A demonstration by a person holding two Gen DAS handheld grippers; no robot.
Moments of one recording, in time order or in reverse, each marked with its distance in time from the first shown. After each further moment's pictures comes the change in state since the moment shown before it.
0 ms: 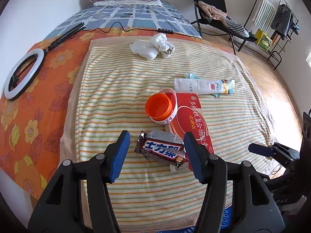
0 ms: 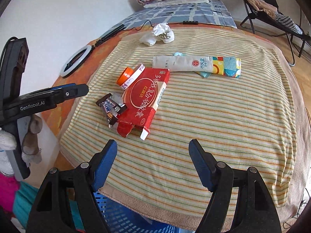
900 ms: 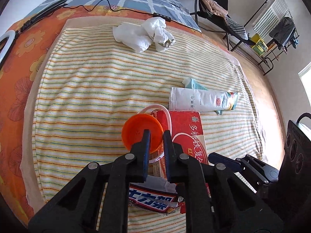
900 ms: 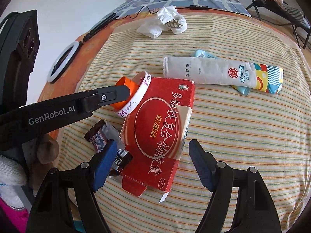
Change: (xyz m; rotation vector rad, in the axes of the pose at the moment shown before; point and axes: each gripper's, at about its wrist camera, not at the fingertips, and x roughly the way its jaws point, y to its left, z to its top) left arm 0.084 0.008 0.043 -0.091 0.107 -0.146; right arm 0.083 0.021 0.063 0.056 0.090 -0.019
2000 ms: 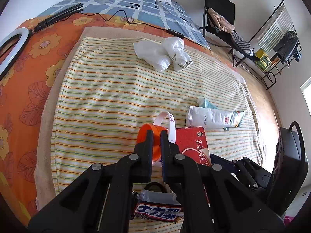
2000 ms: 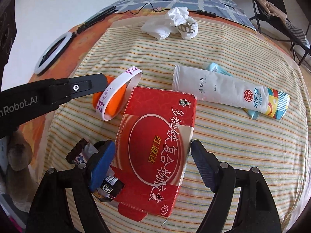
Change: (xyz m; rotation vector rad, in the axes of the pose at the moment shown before) left arm -0.021 0.031 0.012 -0.070 -0.088 0.010; right arm 0.029 0.030 0.017 -0.102 0.004 -0.134
